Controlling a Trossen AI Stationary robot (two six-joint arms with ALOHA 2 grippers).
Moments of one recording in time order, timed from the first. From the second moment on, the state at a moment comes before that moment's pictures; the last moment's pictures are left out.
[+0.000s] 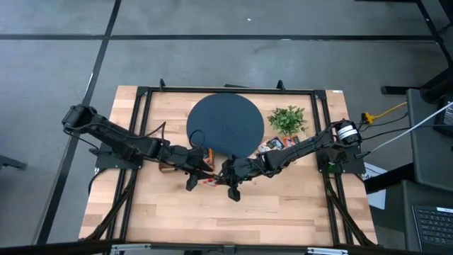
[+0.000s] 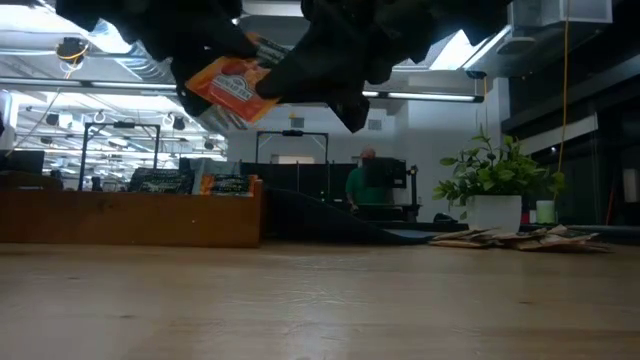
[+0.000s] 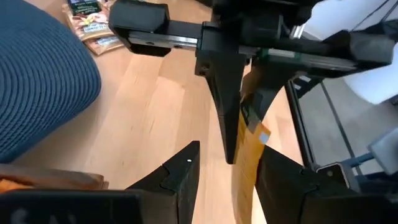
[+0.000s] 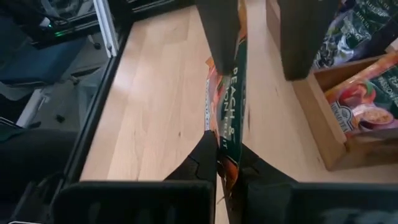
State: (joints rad) left arm -0.26 1.29 0.66 0.15 -0.06 -0.55; right arm 0.27 1.86 1.15 0.17 0.02 0.38
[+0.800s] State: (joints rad) left arm -0.25 1.30 0.66 0.22 -0.02 -0.47; right arm 0.27 1.86 1.15 0.17 0.02 0.36
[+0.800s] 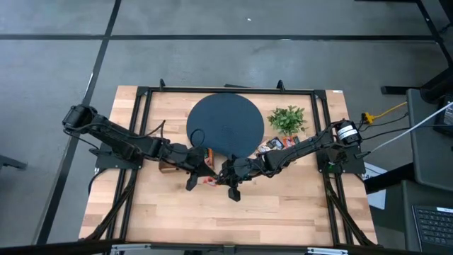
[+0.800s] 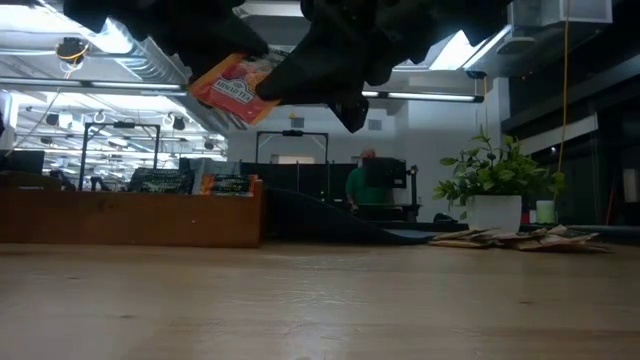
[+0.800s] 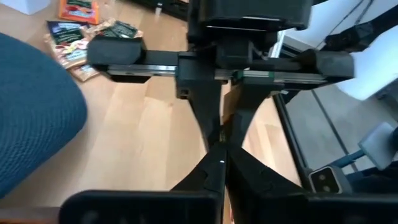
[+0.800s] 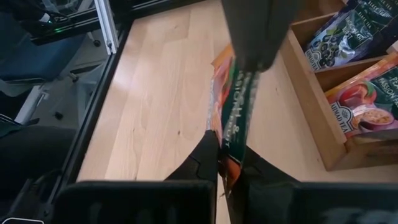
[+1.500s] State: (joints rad) left arm -0.40 1.21 0.66 0.01 -0.55 -0.44; right arm 0.26 1.86 1.15 -0.02 0.08 0.40
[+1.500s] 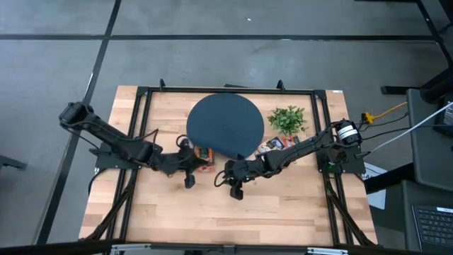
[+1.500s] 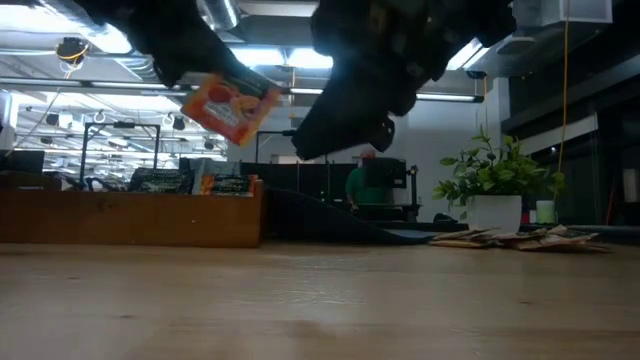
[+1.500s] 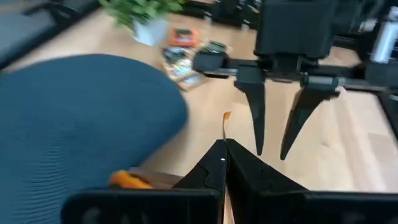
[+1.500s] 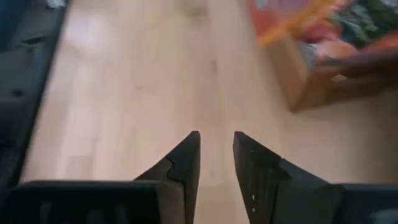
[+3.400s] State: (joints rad) left arm -0.32 1.24 0.22 0.64 -0.73 -0.58; right arm 0.27 1.86 1.15 -0.02 0.19 0.40
